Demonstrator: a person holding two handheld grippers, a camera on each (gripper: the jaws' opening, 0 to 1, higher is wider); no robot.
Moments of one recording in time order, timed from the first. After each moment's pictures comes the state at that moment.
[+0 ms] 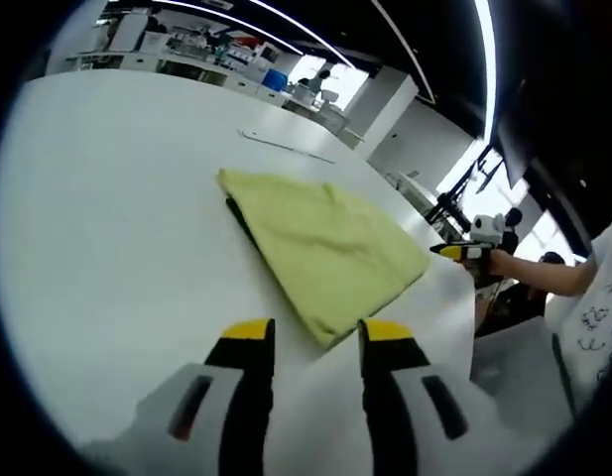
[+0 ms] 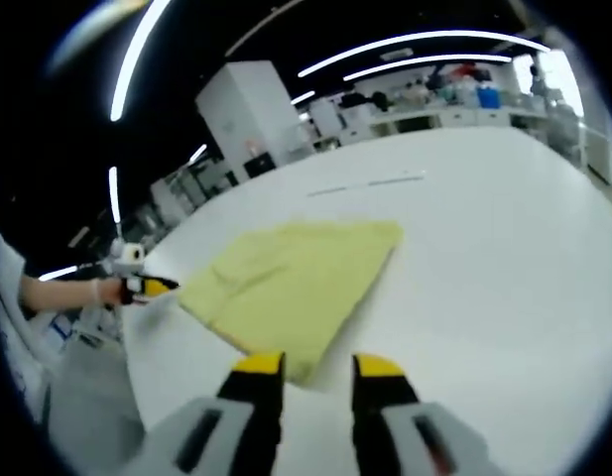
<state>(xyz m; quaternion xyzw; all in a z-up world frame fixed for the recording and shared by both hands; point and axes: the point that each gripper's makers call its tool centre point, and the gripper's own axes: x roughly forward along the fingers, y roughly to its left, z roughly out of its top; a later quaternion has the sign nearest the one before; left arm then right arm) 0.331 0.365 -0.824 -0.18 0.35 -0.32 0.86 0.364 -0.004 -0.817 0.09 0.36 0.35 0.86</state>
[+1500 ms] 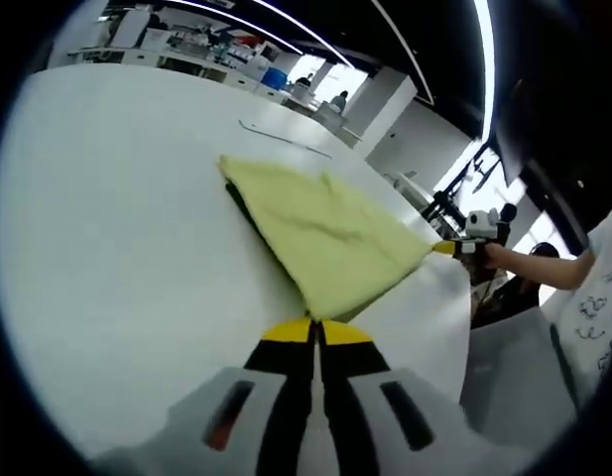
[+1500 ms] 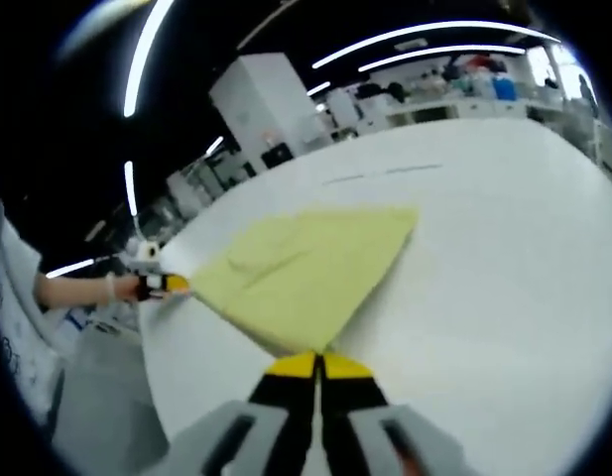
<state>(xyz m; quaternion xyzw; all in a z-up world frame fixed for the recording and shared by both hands) 0.309 0.365 -0.833 -0.18 0.35 -0.33 0.86 0.348 -0.001 -0.815 0.09 0.37 0.38 0.84</state>
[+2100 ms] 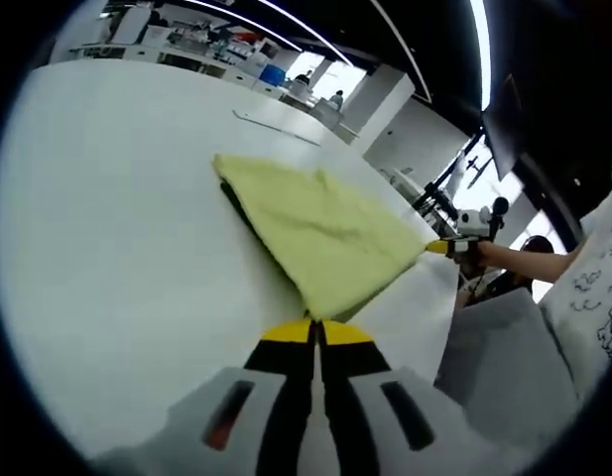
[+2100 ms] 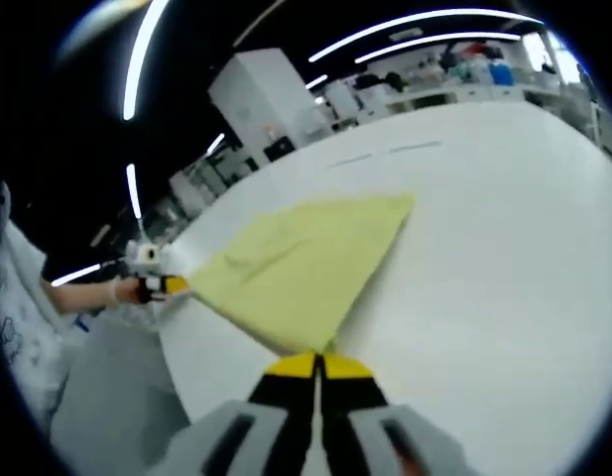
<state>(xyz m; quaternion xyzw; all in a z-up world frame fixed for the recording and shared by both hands) 0.250 0.362 -0.830 -0.18 0.35 -0.33 0.86 0.287 0.004 -0.824 0.12 0.39 0.39 0.83</state>
